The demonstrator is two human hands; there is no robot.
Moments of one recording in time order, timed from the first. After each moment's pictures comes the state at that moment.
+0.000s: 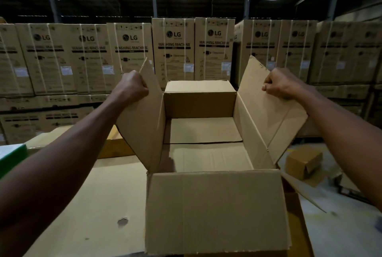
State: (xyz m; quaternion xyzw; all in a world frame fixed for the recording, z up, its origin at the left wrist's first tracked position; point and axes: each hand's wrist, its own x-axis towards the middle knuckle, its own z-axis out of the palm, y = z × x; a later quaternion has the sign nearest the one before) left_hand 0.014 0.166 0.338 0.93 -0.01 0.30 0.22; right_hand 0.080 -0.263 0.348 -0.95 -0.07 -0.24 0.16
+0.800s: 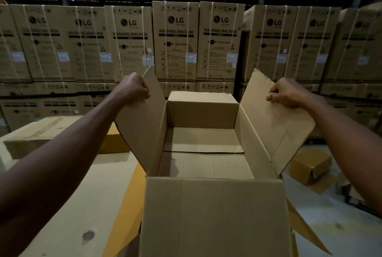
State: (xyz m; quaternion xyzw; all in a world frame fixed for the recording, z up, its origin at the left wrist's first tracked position) left_hand 0.170 0.108 0.309 0.94 0.04 0.23 0.25; right_hand 0.259 -0.350 0.313 -0.97 -0.09 -0.16 0.17
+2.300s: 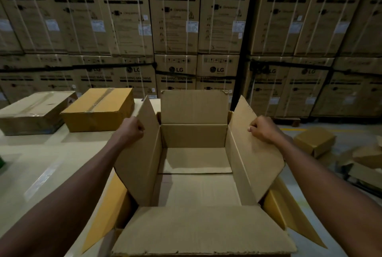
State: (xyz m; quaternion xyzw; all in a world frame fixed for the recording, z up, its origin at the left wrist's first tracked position) left_hand 0.231 0.108 0.091 0.97 0.09 0.12 0.19; right_hand 0.331 -0.345 0.111 -0.97 -0.08 -0.03 0.21
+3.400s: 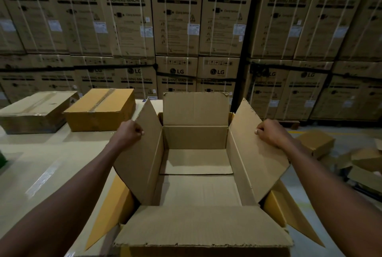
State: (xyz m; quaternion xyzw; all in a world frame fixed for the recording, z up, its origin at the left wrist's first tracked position) left_hand 0.216 0.122 0.077 0.96 0.09 0.15 0.21; right_hand 0.313 -0.361 0.114 -0.98 -0.07 -0.04 0.18
